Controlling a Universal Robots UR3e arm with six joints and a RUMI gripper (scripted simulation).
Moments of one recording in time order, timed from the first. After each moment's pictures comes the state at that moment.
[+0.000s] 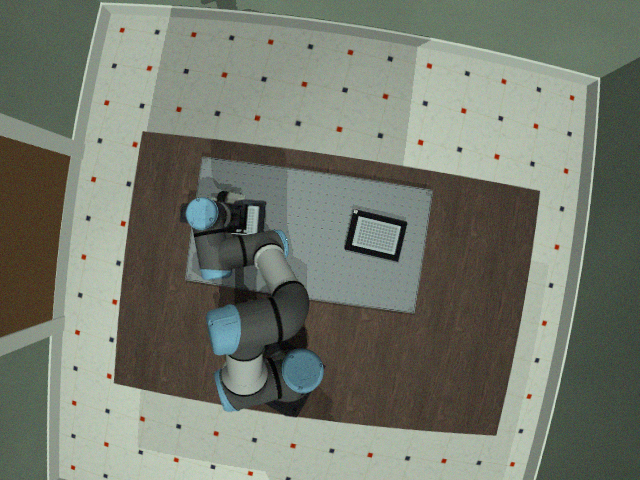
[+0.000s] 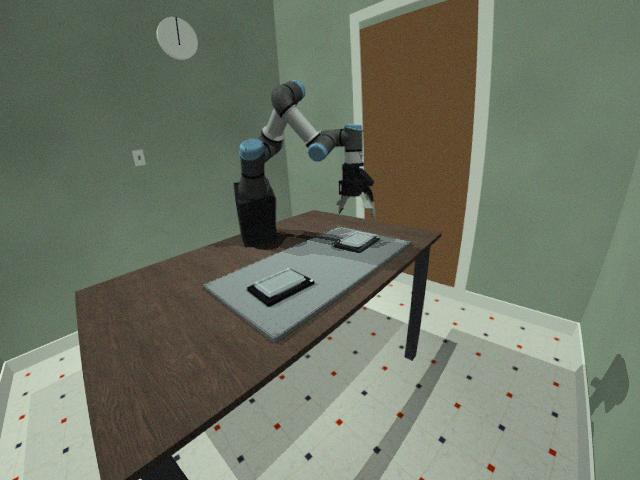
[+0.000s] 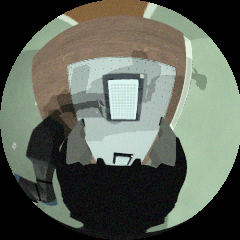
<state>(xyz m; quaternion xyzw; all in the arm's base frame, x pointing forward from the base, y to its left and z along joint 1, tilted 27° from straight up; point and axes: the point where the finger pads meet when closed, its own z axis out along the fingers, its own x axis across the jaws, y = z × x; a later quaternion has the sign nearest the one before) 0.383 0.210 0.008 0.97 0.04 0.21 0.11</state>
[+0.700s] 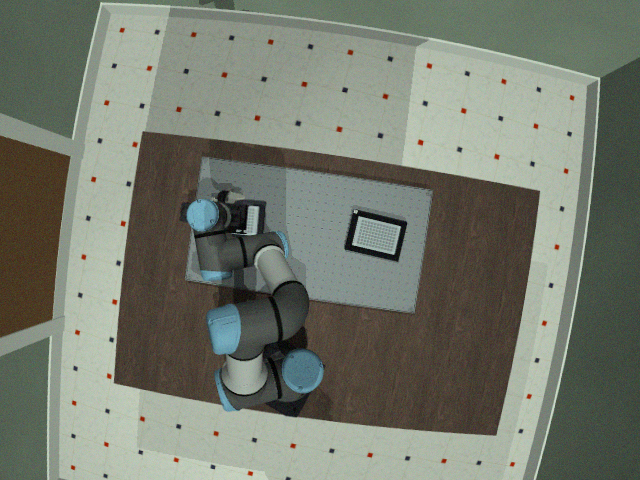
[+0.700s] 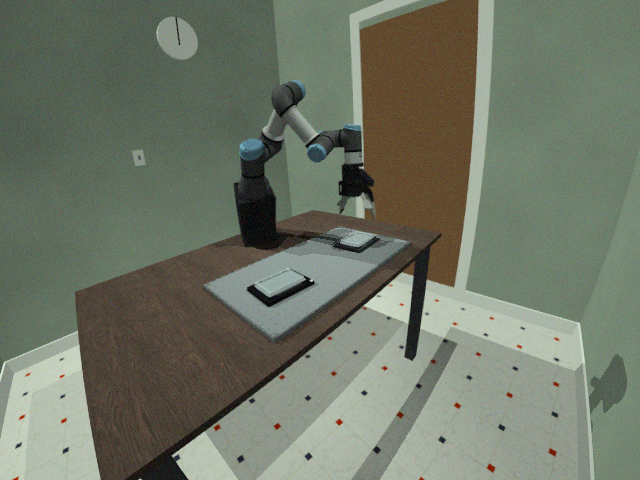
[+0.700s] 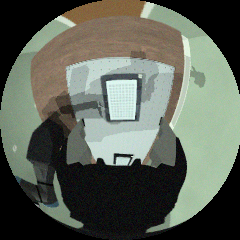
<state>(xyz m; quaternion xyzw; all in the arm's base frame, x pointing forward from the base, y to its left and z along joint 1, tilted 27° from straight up) 0.386 0.210 0.008 0.97 0.04 0.21 0.10</state>
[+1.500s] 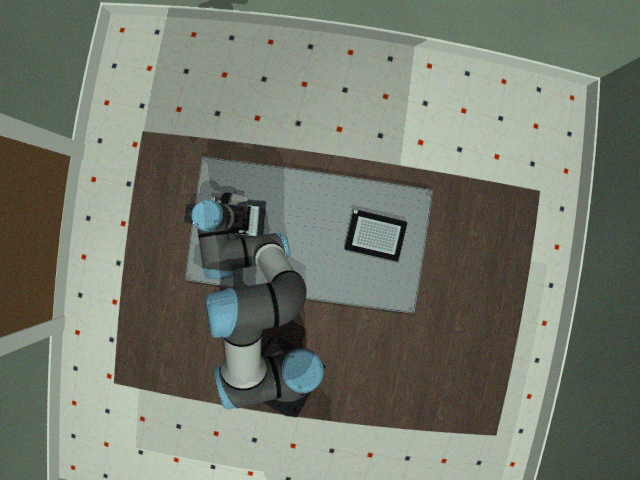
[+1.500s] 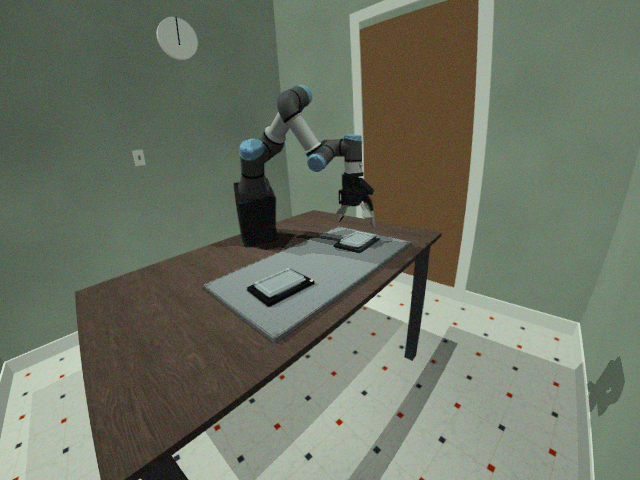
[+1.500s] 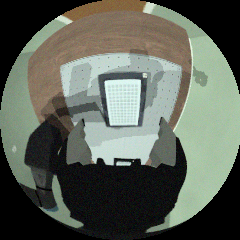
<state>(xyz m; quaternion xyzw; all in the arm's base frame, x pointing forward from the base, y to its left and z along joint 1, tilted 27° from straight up) 0.397 0.203 -0.023 0.97 0.04 0.21 0.10</state>
